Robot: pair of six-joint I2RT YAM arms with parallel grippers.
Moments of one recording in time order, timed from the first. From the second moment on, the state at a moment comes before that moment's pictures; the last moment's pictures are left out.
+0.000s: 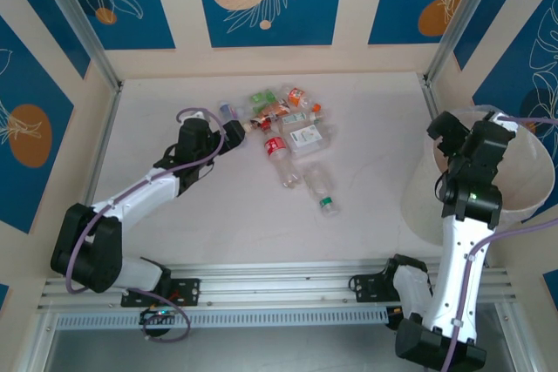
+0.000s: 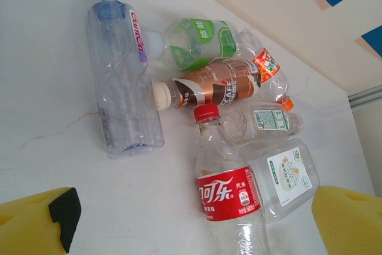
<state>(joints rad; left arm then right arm) -0.41 1.39 0.83 0.05 -0.02 -0.78 -0.33 0.80 1.11 -0.68 0.05 0.43</state>
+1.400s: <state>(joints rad) -0.36 1.28 0.67 0.07 -0.06 -0.76 0.41 1.76 1.37 -0.78 -0.12 0.25</state>
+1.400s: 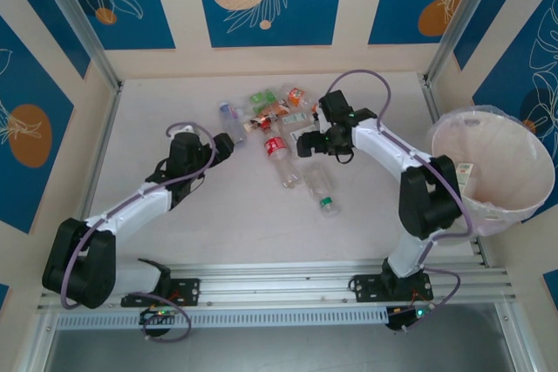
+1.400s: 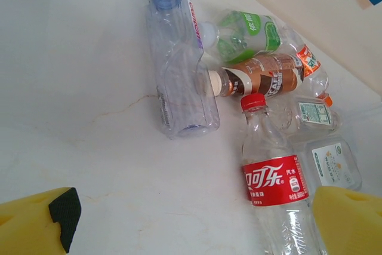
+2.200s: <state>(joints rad) -0.33 1.25 0.64 0.07 -0.07 -0.81 0.48 1.97 1.43 -0.95 -0.04 0.25</state>
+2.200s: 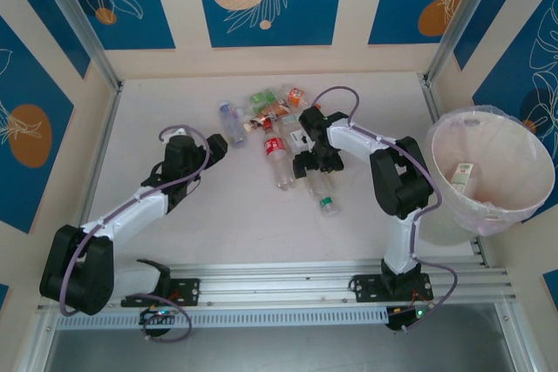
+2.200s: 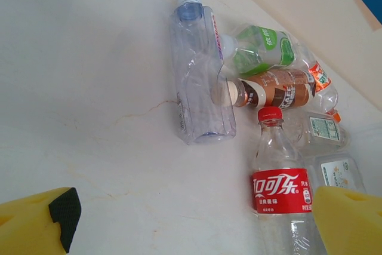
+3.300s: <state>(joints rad) -0.32 1.25 0.63 0.10 -0.04 -0.81 0.49 1.55 1.35 -0.83 0.13 0.25</state>
